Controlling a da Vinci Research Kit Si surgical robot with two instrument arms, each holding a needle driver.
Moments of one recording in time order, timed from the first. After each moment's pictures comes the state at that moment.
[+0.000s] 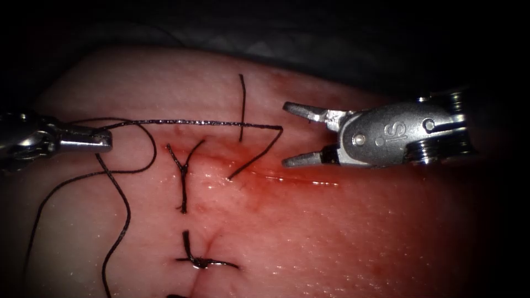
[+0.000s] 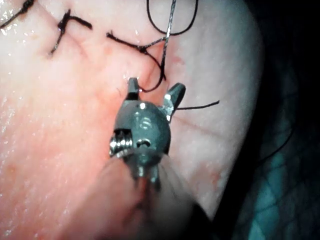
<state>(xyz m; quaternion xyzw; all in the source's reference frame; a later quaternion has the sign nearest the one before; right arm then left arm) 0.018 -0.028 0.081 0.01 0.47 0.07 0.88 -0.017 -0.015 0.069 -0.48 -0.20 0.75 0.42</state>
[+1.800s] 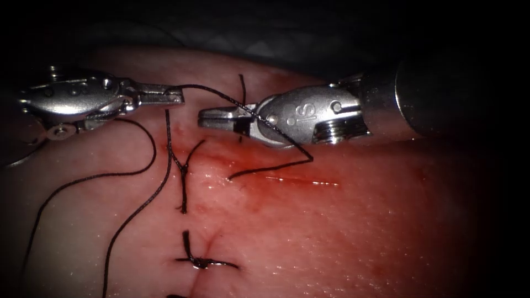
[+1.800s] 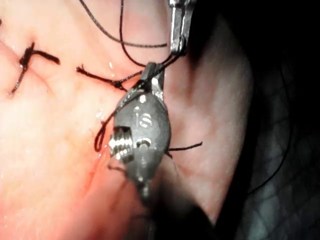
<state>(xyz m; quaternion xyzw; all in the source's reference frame) 0.028 -0.028 0.084 0.05 0.54 0.02 0.84 -0.025 -0.010 0.077 -0.49 -0.11 0.79 0.36</state>
